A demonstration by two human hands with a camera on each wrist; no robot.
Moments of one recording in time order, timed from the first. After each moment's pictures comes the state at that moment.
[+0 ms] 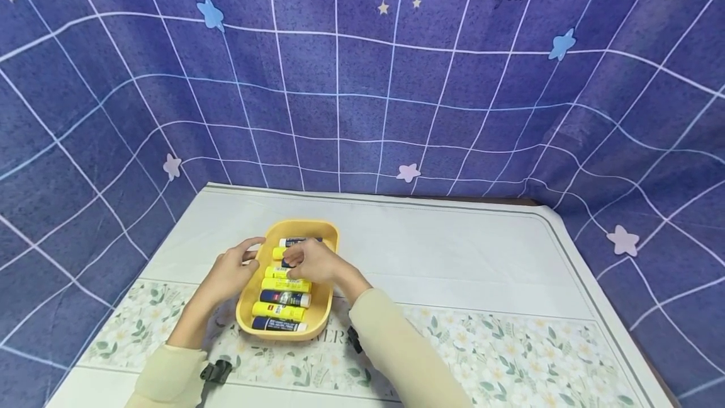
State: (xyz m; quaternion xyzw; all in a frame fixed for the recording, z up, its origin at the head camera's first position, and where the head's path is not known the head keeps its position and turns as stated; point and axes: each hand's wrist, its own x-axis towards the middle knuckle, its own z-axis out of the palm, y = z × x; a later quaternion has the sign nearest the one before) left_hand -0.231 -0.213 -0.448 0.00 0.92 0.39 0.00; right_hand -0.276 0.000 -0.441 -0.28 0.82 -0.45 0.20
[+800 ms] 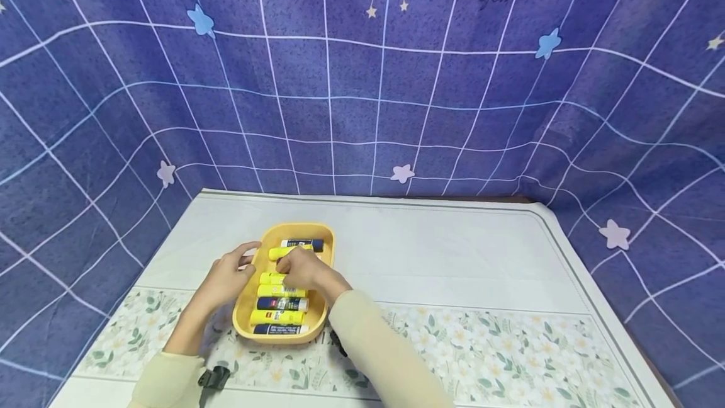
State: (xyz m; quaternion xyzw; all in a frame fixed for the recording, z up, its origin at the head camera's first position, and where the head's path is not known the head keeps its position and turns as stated) left_hand -0.233 -0.210 -0.451 0.00 0.93 0.37 0.00; right_hand -0.275 -0.021 -0.452 -0.24 0.88 -0.36 0.19
